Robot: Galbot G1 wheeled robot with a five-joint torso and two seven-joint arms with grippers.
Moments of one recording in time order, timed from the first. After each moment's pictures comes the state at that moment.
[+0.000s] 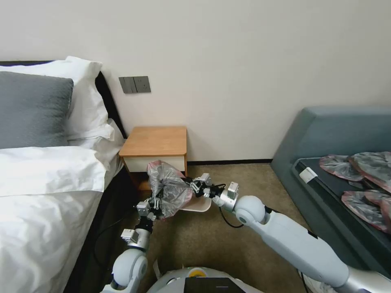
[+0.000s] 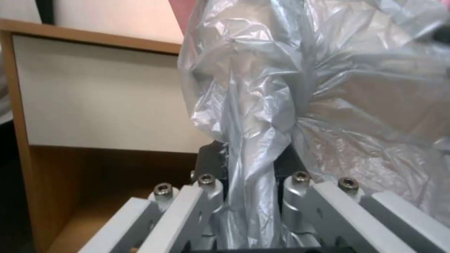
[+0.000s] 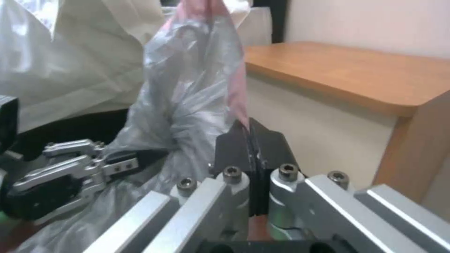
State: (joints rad) left arm 1.64 -1.33 -0.44 -2.04 -0.31 -0.20 -0.01; right arm -0.80 0.83 -0.21 2.00 0.68 -0.10 -0.19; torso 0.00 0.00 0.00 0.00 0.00
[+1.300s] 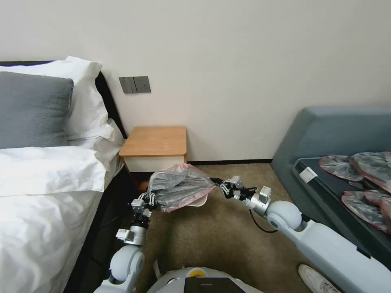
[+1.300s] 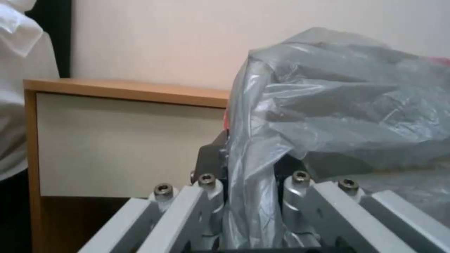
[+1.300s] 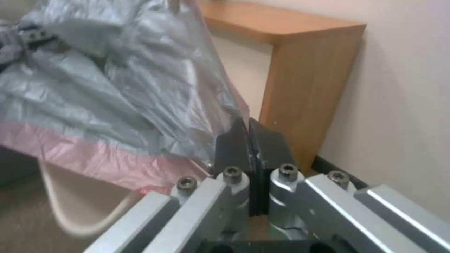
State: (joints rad) left arm 1.60 -1.32 -0.47 -2.02 -0.33 -0.32 0.02; right arm -1.11 0.63 0.12 2.01 0.67 -0.03 -0.27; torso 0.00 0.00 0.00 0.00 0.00
